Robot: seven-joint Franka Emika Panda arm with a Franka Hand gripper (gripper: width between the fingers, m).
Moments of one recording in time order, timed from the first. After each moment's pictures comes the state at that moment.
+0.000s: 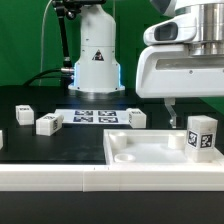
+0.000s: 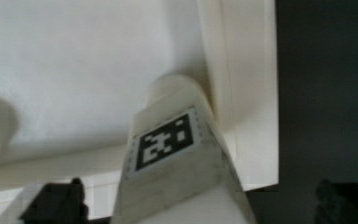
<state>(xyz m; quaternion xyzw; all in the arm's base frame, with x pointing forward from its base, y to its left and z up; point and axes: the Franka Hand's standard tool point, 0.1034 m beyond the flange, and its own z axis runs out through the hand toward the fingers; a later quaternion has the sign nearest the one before) 0.621 0.124 0.079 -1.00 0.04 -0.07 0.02</state>
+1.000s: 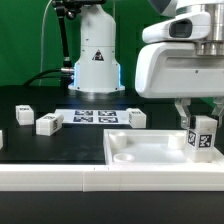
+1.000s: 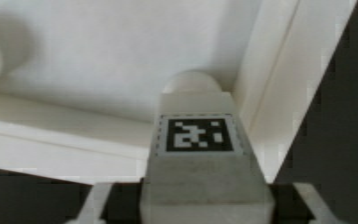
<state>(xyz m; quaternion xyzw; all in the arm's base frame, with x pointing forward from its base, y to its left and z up) 0.621 0.120 0.078 -0.99 -0.11 -0.08 0.00</state>
